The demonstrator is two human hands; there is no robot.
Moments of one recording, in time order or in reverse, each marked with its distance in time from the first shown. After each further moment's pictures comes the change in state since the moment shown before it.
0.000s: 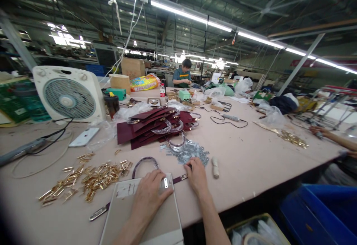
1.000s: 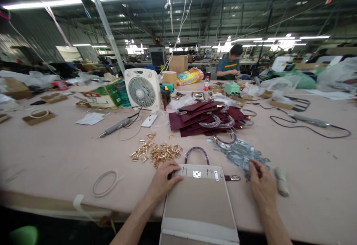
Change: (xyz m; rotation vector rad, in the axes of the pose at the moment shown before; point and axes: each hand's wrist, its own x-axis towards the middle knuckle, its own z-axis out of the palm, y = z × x) left_hand -0.066 -0.106 -0.081 -0.401 0.101 -0.162; right_hand -0.012 -0.003 -0.010 0.041 0.228 0.294
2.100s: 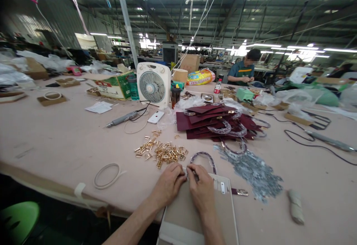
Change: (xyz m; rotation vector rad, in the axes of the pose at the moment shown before) left_hand -0.002 -0.001 0.011 0.162 0.013 0.053; right_hand -0.109 -0.166 0.106 0.364 -0.473 -0.420
